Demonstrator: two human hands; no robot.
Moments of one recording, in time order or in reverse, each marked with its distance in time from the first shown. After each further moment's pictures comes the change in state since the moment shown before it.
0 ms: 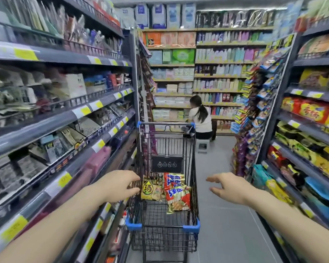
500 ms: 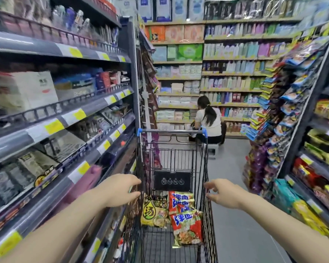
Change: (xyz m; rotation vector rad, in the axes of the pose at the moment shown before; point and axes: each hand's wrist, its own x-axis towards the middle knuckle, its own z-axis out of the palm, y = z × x) left_hand 0.189 -0.114 0.028 -0.026 0.006 -0.014; right_hand 0.239 0.030 0.020 0.151 -0.120 0.024
